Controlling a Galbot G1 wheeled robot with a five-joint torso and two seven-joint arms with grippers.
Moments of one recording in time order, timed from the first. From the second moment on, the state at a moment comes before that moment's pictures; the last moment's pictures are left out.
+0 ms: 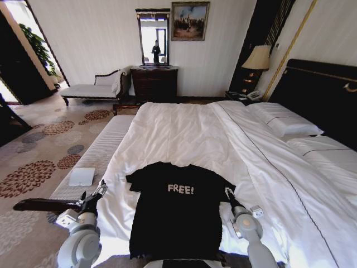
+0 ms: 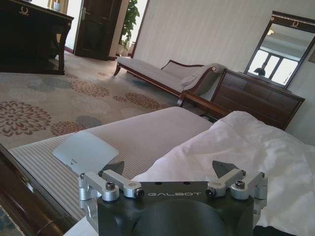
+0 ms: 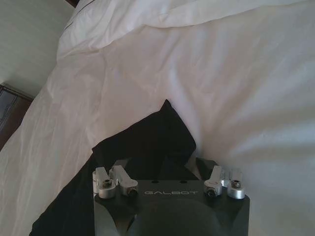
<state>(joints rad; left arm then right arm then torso) 1.66 -1.42 -0.76 -2.25 -0.69 0.22 -0.44 -1.40 1.38 0.67 1.77 1.28 -0.13 0.46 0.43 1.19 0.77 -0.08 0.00</state>
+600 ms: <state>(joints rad) 1.66 -1.43 -0.75 -2.23 -0.67 0.21 -0.45 -1.41 1.40 0.66 1.78 1.22 -0.10 0.45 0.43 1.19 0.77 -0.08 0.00</state>
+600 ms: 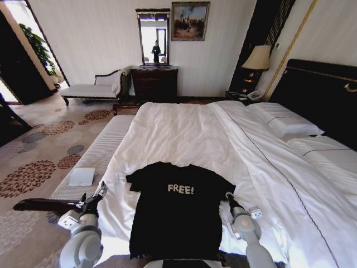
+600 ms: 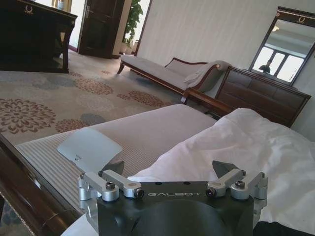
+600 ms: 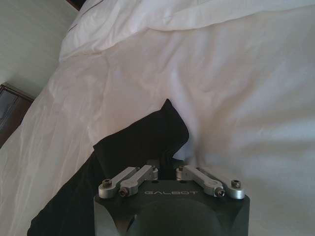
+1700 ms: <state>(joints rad) 1.64 -1.45 -0.73 -2.17 -0.63 0.20 -0.45 -1.40 1.38 0.40 1.56 0.70 0.19 0.01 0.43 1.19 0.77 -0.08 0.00</state>
